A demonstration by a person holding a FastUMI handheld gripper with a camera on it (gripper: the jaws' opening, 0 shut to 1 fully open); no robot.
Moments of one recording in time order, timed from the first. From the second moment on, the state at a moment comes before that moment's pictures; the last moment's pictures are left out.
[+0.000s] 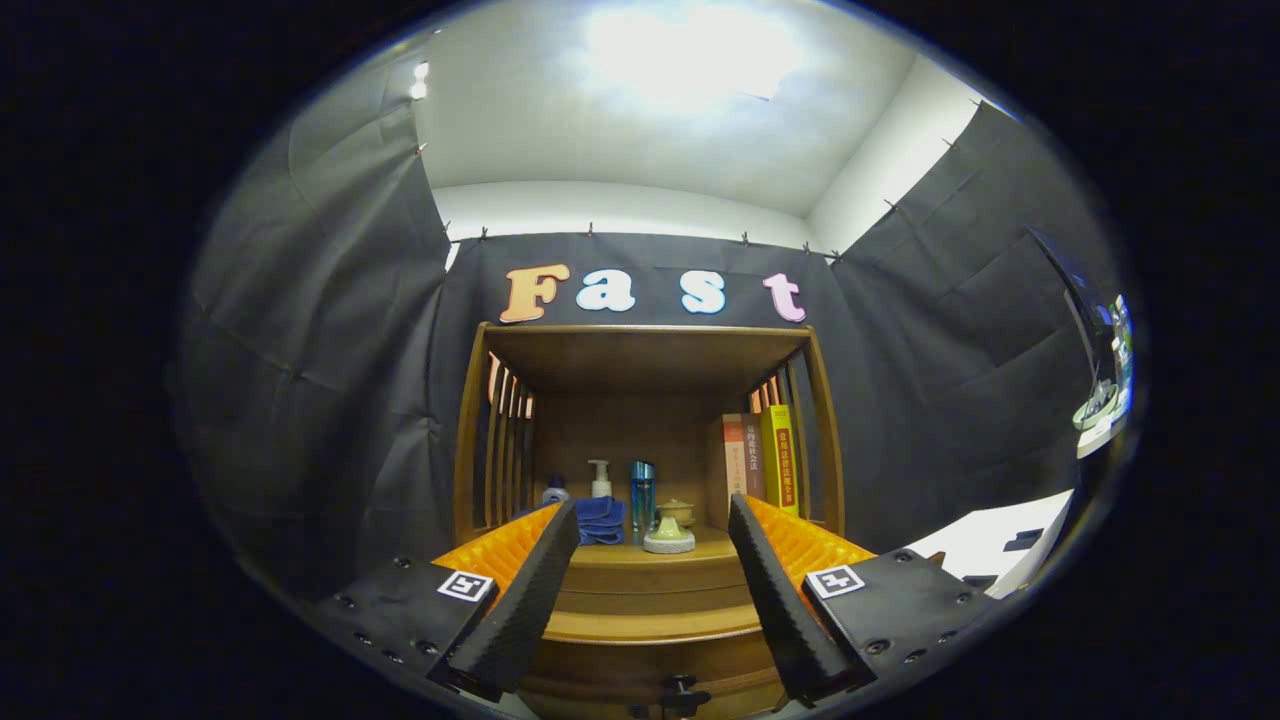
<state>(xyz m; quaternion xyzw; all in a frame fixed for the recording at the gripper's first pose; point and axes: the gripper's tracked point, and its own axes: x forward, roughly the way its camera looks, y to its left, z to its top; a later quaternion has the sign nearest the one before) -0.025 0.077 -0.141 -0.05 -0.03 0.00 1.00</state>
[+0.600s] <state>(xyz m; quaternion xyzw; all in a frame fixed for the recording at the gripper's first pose) -0.027 0.063 -0.242 -0.06 0.03 0.00 1.00</state>
